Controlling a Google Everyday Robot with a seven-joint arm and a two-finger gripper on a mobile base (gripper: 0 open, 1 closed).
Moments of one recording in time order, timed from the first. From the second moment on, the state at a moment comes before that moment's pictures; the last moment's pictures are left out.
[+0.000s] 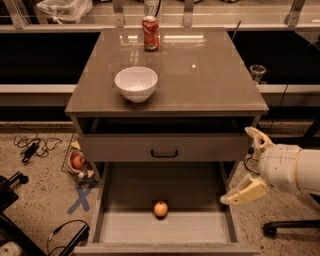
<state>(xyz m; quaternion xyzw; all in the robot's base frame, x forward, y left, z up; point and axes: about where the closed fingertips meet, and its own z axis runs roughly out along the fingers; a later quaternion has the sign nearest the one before) 0.439 -0.186 0.787 -0.51 0.73 0.11 0.45</state>
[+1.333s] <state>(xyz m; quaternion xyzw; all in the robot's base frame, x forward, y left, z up) 0.458 -0.123 0.659 -0.52 0.70 0.14 0.47</state>
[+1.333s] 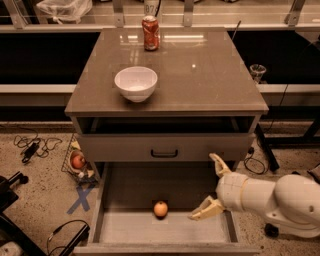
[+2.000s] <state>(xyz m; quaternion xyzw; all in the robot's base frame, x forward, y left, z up) 0.485 -0.081 0.528 -0.49 0.70 0.19 0.48</state>
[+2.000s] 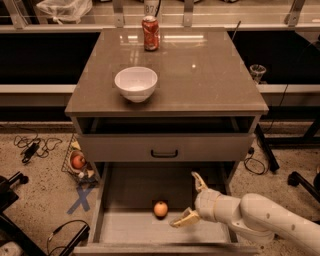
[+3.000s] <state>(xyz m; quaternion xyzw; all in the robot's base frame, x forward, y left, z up) 0.502 -0.033 0.448 -0.49 0.70 0.24 0.46</state>
